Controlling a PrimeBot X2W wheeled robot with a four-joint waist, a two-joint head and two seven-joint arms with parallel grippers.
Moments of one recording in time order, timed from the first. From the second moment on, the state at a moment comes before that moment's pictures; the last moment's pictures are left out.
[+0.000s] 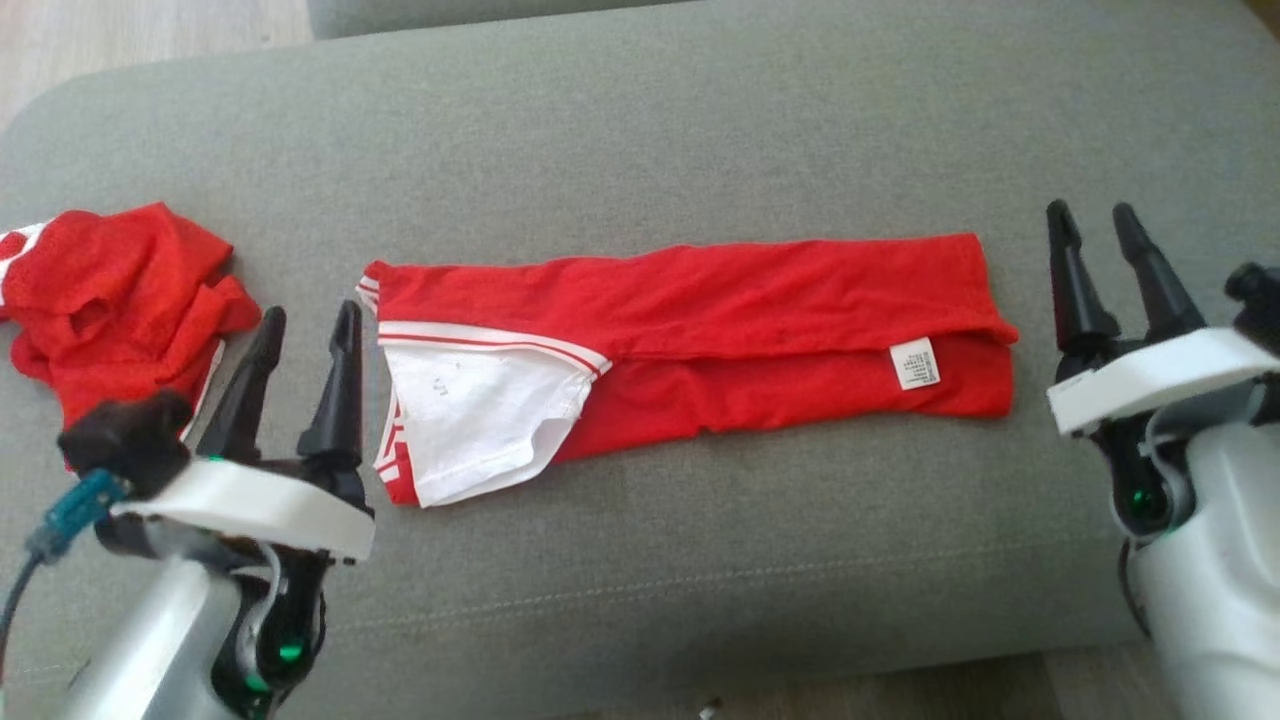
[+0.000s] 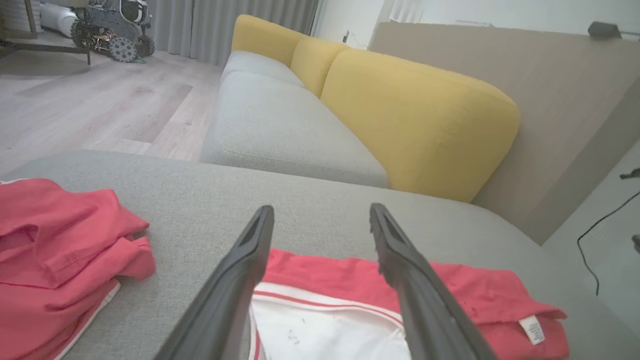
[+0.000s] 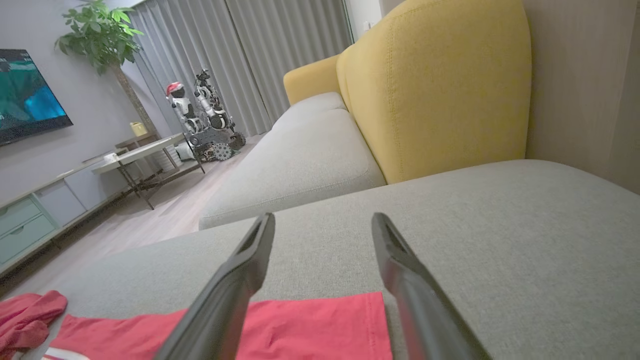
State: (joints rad) left arm -0.20 0.44 -0.46 0.01 -0.80 0.19 -0.25; right arm -0.45 -0.30 0.21 0.56 0.49 0.13 -0.11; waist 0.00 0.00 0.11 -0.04
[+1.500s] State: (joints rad) left arm -0.24 0.18 -0.16 0.16 -0.46 -0.05 -0.25; right arm -0.51 -0.14 -0.13 0.75 0.36 0.13 0.09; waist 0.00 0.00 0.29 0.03
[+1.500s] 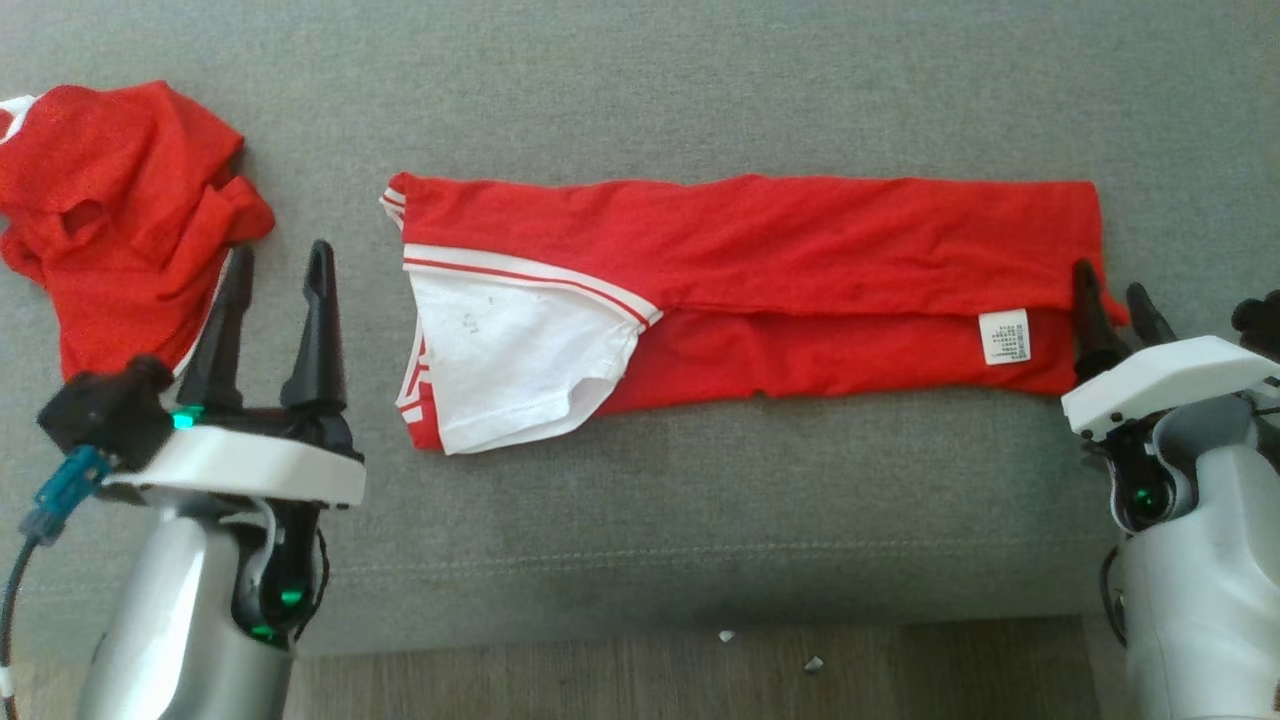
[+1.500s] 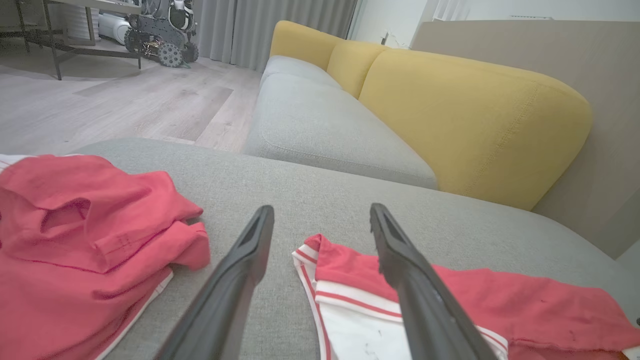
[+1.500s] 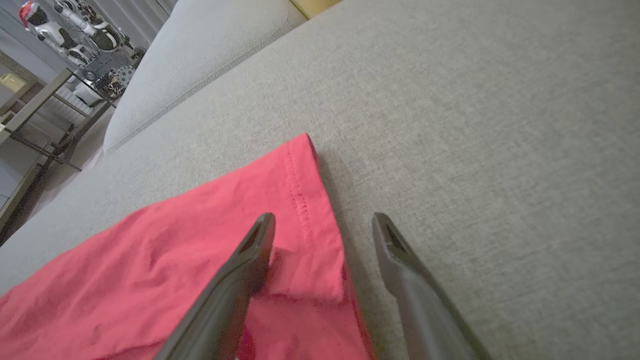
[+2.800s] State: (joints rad) left arm -0.25 0.18 -0.14 0.15 -0.45 -0.06 -0.25; right arm -0.53 -0.29 -0.14 0.79 0.27 0.13 0.16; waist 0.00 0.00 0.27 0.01
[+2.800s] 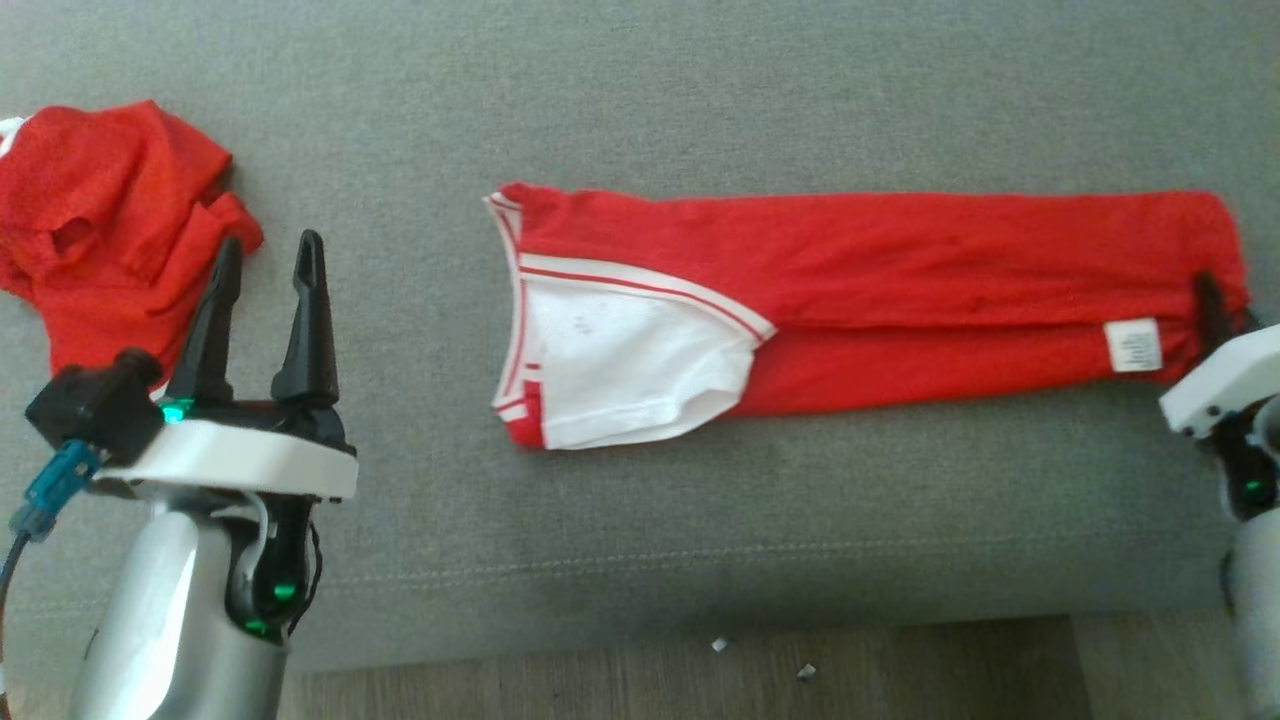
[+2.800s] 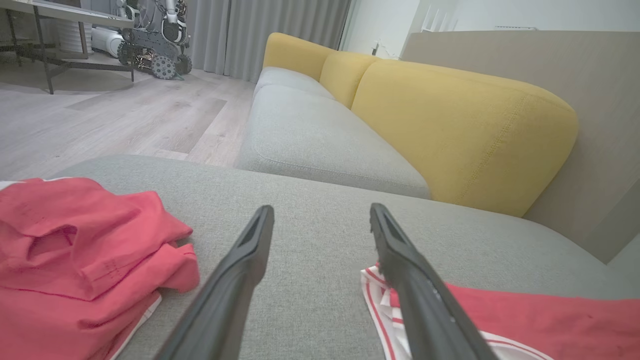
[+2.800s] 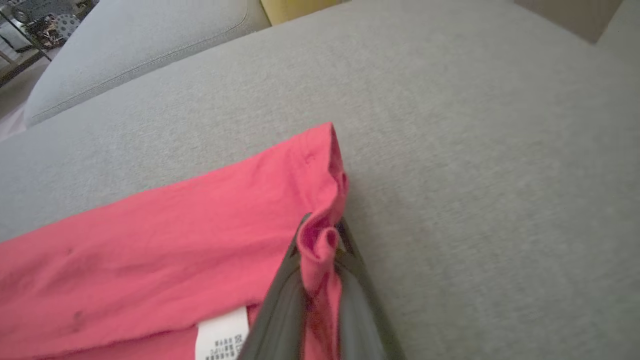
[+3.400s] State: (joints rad) left arm -0.25 0.18 -0.15 0.17 -0.45 -0.06 -0.25; right arm -0.58 -0.25 -0.25 0.73 0.04 0.13 0.15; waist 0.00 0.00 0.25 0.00
